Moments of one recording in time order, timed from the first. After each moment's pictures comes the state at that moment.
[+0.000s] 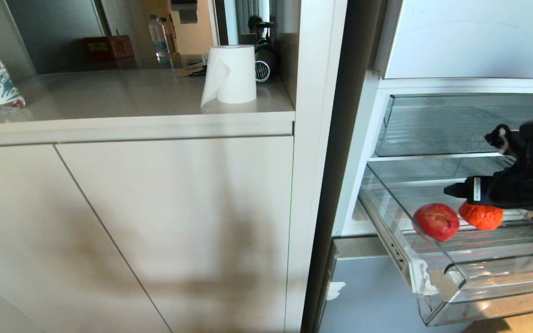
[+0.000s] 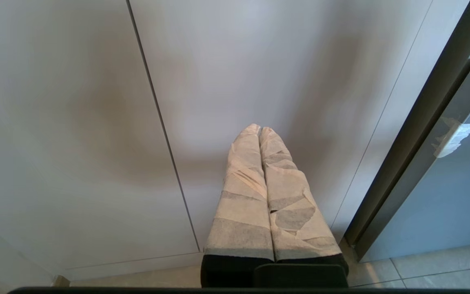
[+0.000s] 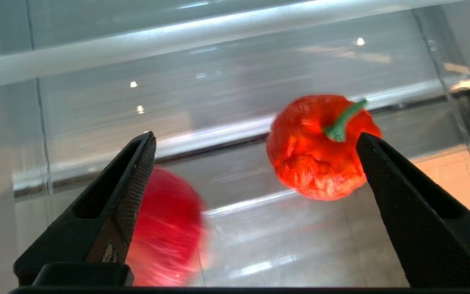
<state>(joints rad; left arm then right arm) 0.00 0.00 0.00 0.00 0.00 0.02 -0.06 1.66 -1.04 -0.06 -0.15 0.03</state>
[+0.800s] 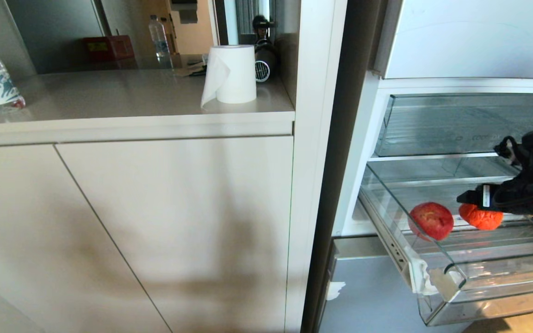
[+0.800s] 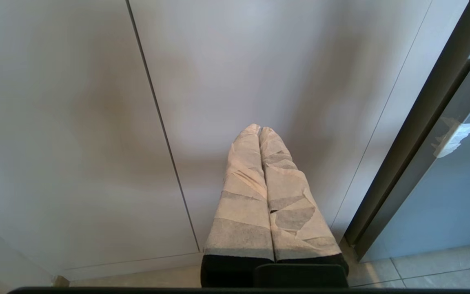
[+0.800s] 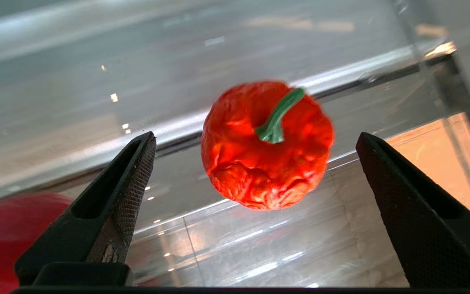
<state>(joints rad) 0.00 0.00 0.00 0.00 0.00 0.02 -0.17 1.77 -1.08 -0.05 -0.14 0.03</state>
